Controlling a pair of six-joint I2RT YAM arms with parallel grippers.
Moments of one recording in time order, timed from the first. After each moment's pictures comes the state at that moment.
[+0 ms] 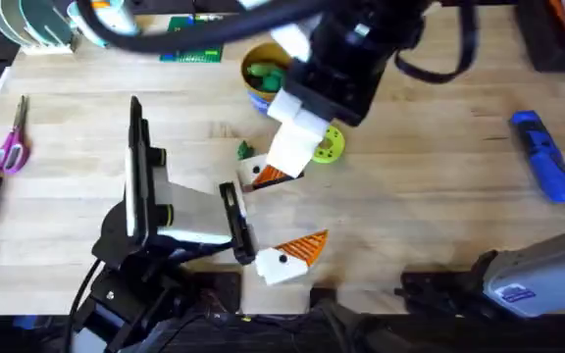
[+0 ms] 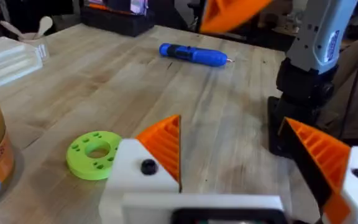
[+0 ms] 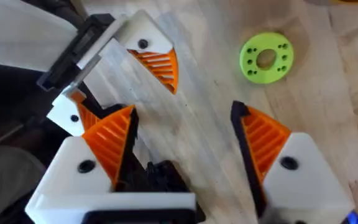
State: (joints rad) left arm -0.47 0.02 0.01 -0.06 0.80 -0.06; right arm 0.88 1.77 2.11 -1.69 -0.13 -0.19
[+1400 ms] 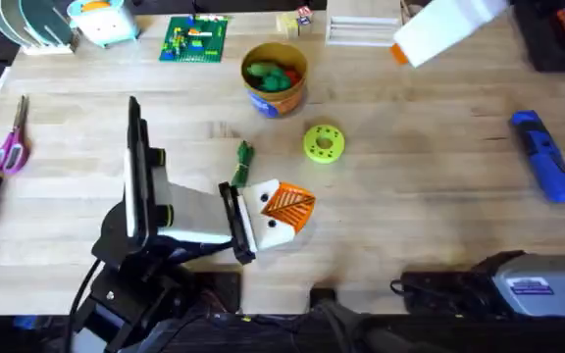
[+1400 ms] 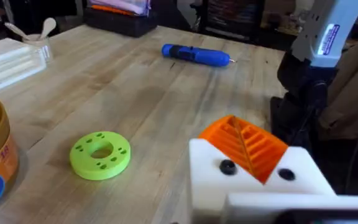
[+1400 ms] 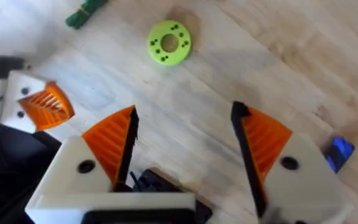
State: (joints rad) left arm -0.47 0.02 0.01 -0.06 0.79 -0.05; right arm 0.45 1.55 2.12 -1.70 -0.11 -0.20
